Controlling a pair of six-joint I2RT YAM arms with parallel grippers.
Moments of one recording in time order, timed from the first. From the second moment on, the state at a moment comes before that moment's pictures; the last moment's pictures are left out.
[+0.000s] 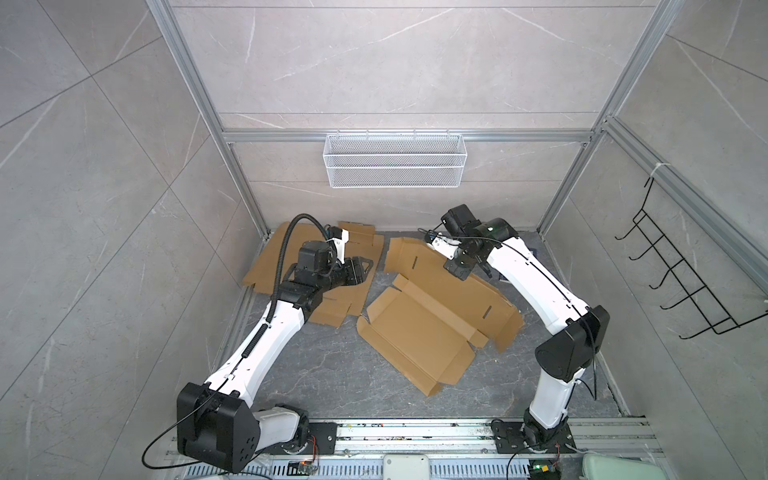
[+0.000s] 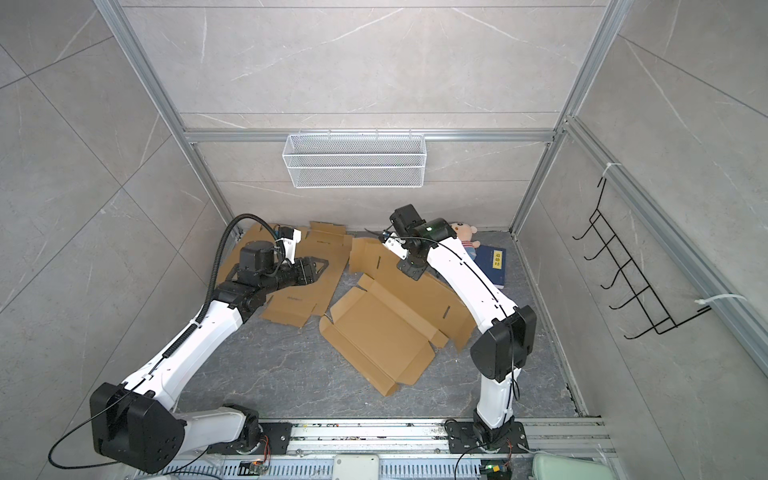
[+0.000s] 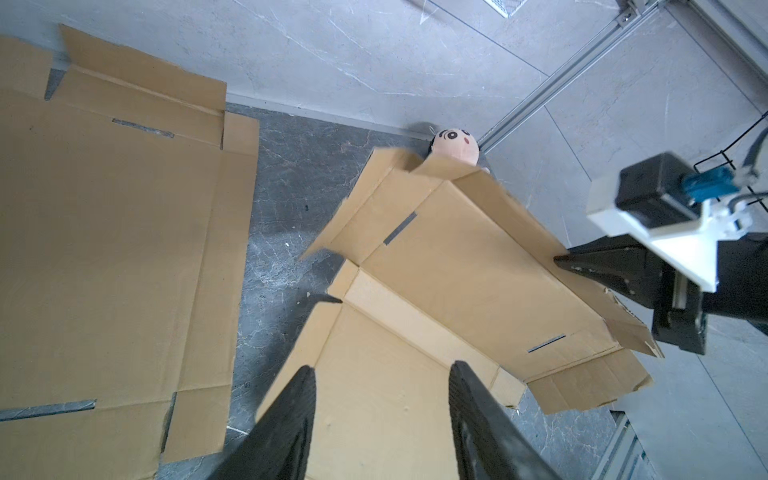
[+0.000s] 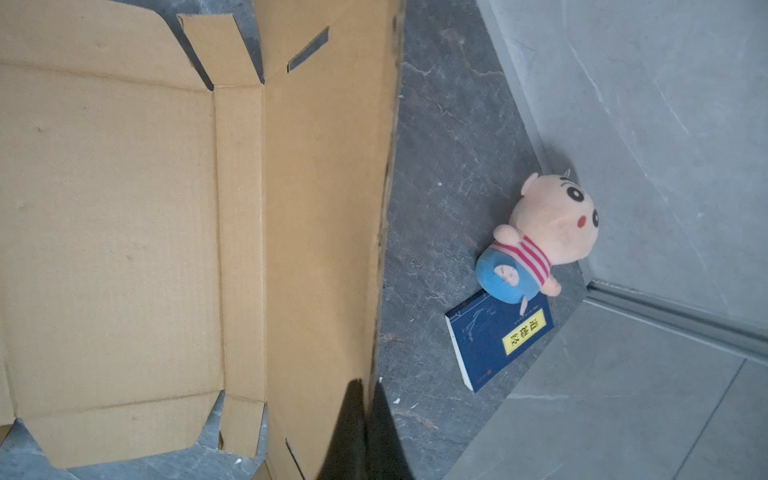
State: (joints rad) left arm -0.30 1.28 1.10 -0.31 0.40 -0.42; right arm 0.52 1.87 1.98 -1.27 0.26 -0.54
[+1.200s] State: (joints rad) left arm -0.43 1.78 1.58 -0.54 0.46 -0.37; right arm 0.65 1.80 1.63 -0.79 0.39 -0.84
